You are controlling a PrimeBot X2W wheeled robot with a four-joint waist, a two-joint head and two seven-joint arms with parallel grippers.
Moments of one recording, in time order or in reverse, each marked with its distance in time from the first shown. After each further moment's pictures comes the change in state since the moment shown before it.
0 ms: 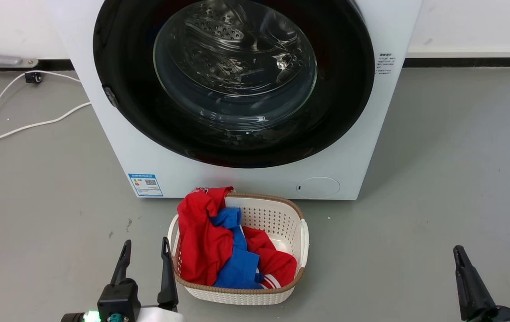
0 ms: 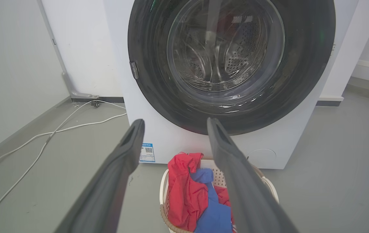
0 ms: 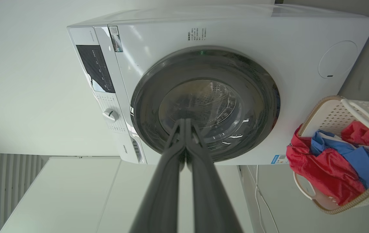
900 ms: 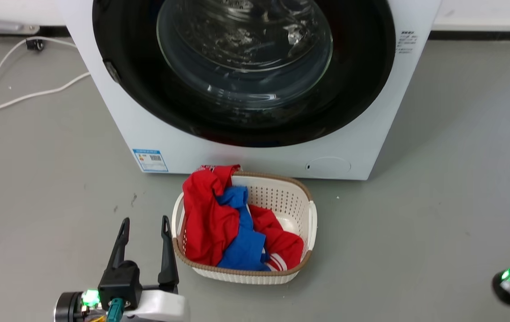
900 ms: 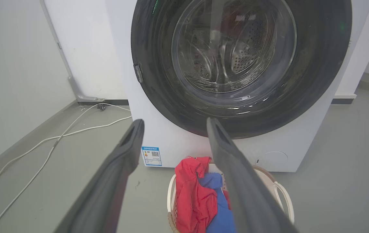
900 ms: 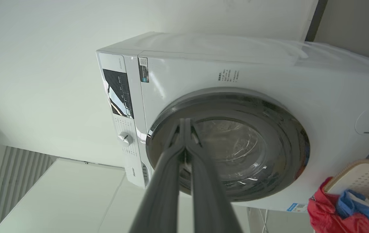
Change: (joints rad) left arm -0.048 0.000 -0.001 -0.025 0.031 0.009 0.000; right arm -0.205 -0.017 -0.201 0.033 -0.012 0.000 0.079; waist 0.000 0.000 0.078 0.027
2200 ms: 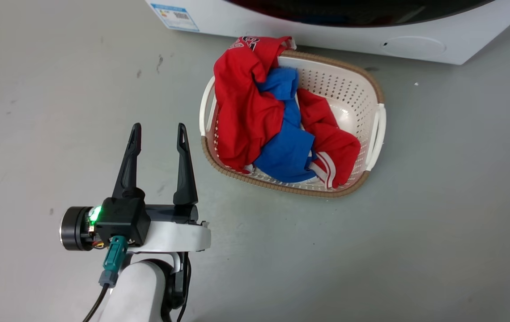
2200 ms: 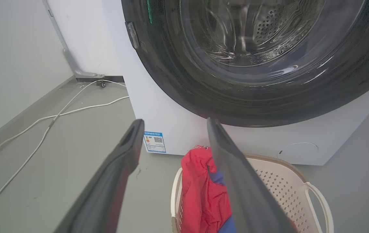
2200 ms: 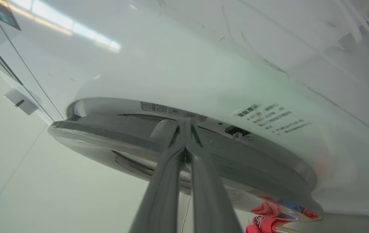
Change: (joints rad) left arm -0.268 0.000 -0.085 -0.094 -0.047 0.018 0.000; right arm -0.998 -0.419 0.109 0.433 -0.171 0.000 0.354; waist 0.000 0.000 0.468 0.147
